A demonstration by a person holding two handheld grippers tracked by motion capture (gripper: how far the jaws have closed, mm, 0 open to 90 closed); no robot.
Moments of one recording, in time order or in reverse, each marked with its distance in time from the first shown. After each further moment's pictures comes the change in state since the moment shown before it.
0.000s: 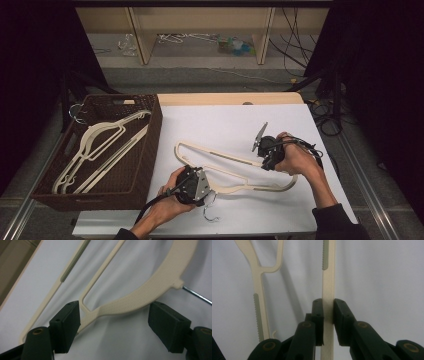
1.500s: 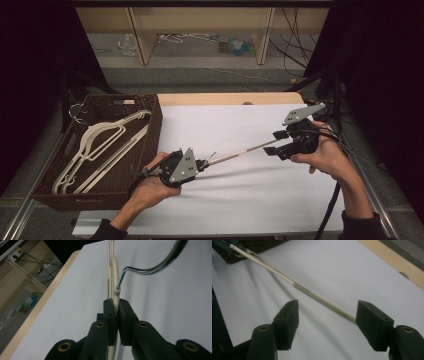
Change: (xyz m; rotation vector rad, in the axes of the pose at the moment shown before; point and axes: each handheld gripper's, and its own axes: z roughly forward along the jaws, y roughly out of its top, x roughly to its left) left arm 0.069 0.064 -0.081 -0.201 -0.195 0.112; right arm 0.006 -0.042 -0.087 -0.562 -0.063 0.255
